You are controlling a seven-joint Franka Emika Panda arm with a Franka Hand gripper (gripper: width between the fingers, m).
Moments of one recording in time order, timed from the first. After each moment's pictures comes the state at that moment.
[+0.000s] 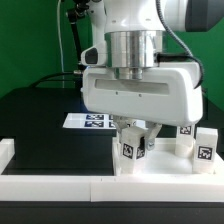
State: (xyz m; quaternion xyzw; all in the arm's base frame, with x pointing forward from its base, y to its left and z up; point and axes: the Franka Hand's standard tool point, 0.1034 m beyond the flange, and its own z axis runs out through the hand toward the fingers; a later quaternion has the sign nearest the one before) arm 0.624 0.012 0.066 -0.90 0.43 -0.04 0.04
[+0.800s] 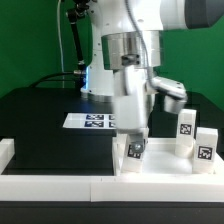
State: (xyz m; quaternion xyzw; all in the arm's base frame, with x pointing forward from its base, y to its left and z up) arm 0.628 0.017 0.065 -0.58 0.81 0.01 0.09
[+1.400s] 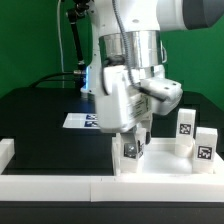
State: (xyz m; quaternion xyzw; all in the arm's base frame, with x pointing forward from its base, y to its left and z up) arm 0.627 0.016 0.066 -0.56 0.82 0.00 0.09
